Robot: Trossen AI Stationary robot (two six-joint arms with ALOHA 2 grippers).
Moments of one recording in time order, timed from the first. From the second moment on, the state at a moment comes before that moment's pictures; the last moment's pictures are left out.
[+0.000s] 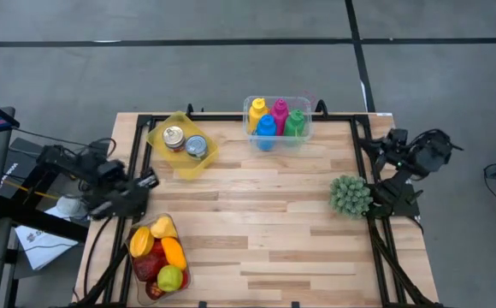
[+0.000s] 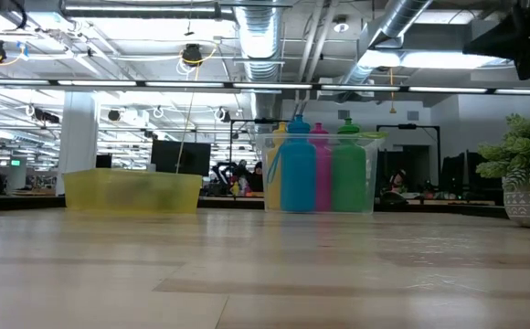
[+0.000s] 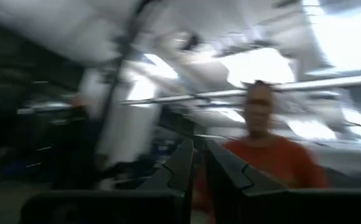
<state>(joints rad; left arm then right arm) -0.38 0.30 0.27 0.69 0.24 -0.42 0.75 0.01 0.65 -0.93 1.28 0.59</state>
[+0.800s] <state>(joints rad) -0.35 0.27 0.01 0.78 -0.10 -0.32 0.93 0.00 0.30 -0.11 1.21 0.22</state>
